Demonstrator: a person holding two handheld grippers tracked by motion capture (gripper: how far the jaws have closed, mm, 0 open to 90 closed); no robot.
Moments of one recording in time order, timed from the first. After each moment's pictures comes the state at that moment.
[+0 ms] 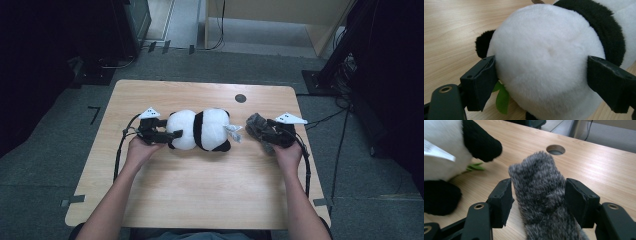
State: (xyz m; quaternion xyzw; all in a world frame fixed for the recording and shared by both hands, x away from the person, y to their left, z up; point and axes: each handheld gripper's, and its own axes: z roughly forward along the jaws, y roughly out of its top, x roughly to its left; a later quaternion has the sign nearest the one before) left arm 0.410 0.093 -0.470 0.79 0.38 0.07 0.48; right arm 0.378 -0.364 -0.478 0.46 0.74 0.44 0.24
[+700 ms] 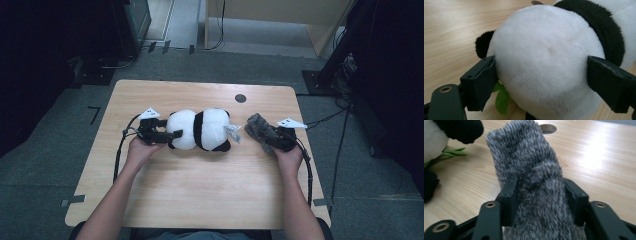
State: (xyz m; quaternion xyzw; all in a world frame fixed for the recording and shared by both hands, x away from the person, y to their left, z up) left arm 0.410 0.093 -0.472 0.78 0.38 0.07 0.48; right arm 0.380 -0.377 -0.508 0.50 0.72 0.42 0.22
